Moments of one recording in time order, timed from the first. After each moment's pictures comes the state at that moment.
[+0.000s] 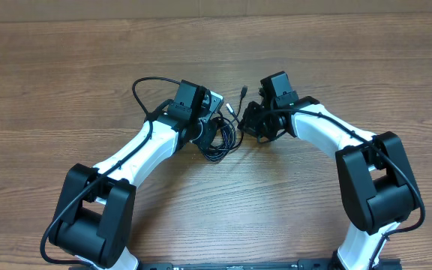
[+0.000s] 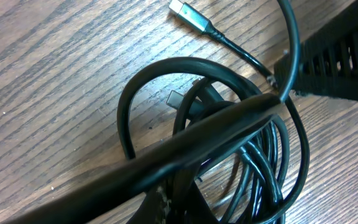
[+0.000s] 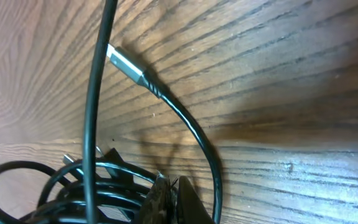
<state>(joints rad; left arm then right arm) -0.42 1.77 1.10 -0.42 0.15 0.06 0.37 1.95 1.19 -0.38 -0.43 0.83</state>
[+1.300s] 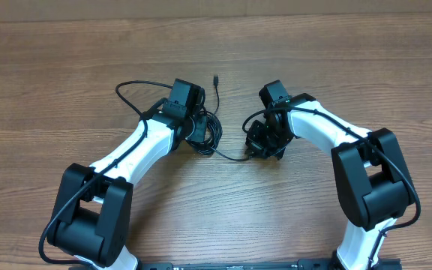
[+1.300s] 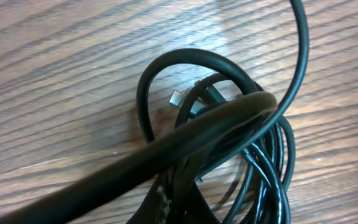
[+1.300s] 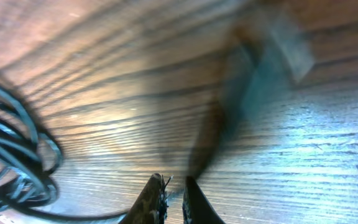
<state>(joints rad) -0.38 1.77 1.10 -0.44 0.01 -0.19 0.38 1.97 1.24 -0.77 -0.43 0.82</state>
